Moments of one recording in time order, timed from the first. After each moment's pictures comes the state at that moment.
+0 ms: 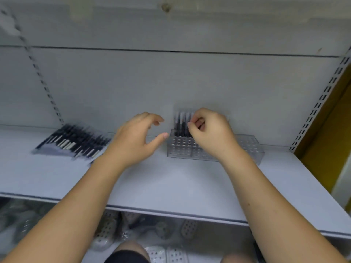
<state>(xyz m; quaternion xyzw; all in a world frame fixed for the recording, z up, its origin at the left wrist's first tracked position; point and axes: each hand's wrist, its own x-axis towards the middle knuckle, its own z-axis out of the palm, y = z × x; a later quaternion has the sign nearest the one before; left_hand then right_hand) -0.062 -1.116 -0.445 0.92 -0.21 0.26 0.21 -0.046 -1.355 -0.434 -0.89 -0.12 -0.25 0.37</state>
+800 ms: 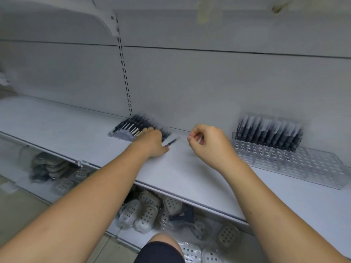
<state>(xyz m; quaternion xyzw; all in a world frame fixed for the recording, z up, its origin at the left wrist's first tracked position) -0.031 -0.964 -0.486 1.00 0.08 -0.01 0.03 -0.052 -1.188 -0.461 -0.90 -0.24 -0.14 0.33</state>
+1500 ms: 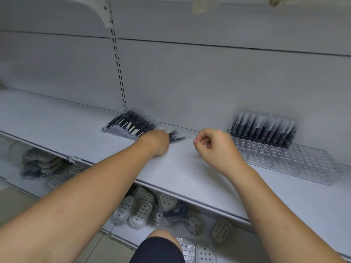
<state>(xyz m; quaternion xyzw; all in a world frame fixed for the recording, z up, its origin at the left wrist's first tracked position) -0.015 -0.996 -0.492 0.99 0.04 -0.11 -0.01 -0.059 -1.217 -0.473 -0.90 -0.21 -0.12 0.36</state>
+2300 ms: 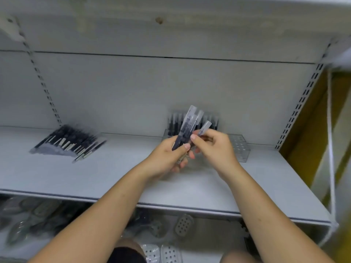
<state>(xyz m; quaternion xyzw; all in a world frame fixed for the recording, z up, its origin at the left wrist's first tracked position) -0.098 -1.198 -0.468 0.73 -0.22 -0.09 0.65 -0.105 -1.372 -0.454 -0.74 -0.12 -0.14 0.65</state>
